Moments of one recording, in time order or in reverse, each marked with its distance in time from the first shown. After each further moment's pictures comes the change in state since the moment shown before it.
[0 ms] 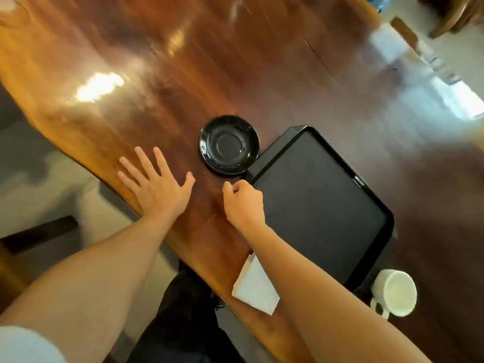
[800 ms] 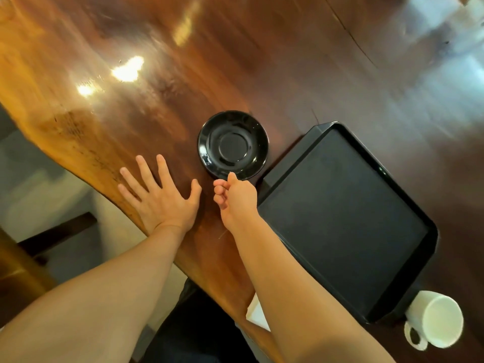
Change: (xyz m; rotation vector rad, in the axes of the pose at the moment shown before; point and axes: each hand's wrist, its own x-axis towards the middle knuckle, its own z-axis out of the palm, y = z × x) left_hand 0.004 0.002 0.004 0.006 0.133 -0.062; right_hand 0.063 -0.033 0.038 1.182 -0.131 0.614
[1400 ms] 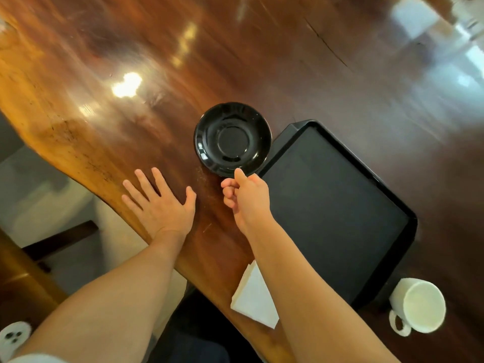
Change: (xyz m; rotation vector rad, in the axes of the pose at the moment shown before) left_hand -0.031 0.019 -0.004 0.030 -0.072 -0.058; right_hand -0.040 -0.033 -0.057 -0.106 -0.169 -0.217
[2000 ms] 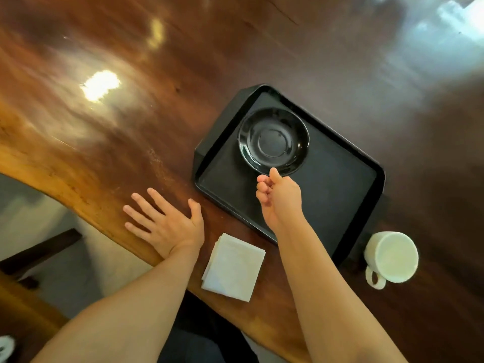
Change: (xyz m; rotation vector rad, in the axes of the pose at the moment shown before) left_hand -0.114 0.050 0.032 -0.014 -0.021 -0.068; right_hand -0.009 -0.002 -0.152 0.327 0.183 -0.045
